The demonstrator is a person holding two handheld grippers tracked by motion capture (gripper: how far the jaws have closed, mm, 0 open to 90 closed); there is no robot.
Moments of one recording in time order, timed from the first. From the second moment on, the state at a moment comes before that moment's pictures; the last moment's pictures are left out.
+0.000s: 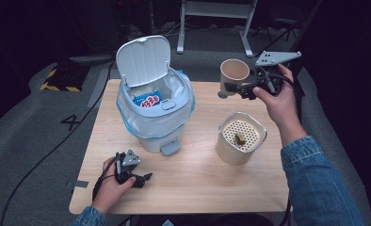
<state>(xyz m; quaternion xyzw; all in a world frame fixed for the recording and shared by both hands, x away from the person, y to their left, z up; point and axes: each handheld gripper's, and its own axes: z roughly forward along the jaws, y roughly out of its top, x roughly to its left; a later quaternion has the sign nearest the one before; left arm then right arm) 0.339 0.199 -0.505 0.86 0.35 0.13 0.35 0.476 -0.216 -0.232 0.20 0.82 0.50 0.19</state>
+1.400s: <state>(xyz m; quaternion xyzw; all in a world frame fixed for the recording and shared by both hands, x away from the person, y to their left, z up) 0.339 0.199 -0.504 0.86 0.35 0.13 0.35 0.511 -0.073 -0.232 0.17 0.80 0.56 0.16</state>
